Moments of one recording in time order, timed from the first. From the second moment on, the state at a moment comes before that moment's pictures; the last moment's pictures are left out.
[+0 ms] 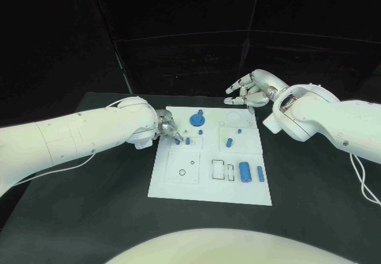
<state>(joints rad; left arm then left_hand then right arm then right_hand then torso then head) 1.26 -0.64 -0.13 1.29 -1.03 0.07 -0.51 1.03 -0.06 0.46 -0.01 0.05 0.92 0.03 0.71 0.47 1.29 -0.04 1.00 0.75 1.47 -0.09 1.56 1.31 0.08 1.45 0.02 1.30 1.26 1.29 -0.78 -0.04 1.50 -0.97 -0.36 -0.08 1.43 -0.03 -0.14 0.21 0.35 0.86 0.18 0.16 0.07 1.11 0.09 1.11 0.93 1.47 0.02 1.57 1.31 0.15 1.27 0.11 0.97 0.67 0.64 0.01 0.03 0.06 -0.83</state>
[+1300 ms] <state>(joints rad) 1.26 -0.70 -0.13 1.34 -0.96 -0.07 -0.48 1.00 -0.07 0.17 0.10 0.05 0.92 0.04 0.72 0.47 1.28 -0.03 1.01 0.73 1.47 -0.09 1.56 1.31 0.08 1.45 0.02 1.29 1.26 1.29 -0.79 -0.04 1.50 -0.97 -0.36 -0.08 1.43 -0.03 -0.14 0.21 0.35 0.86 0.18 0.16 0.07 1.11 0.09 1.11 0.93 1.47 0.02 1.57 1.31 0.15 1.27 0.11 0.97 0.67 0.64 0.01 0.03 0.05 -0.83</state>
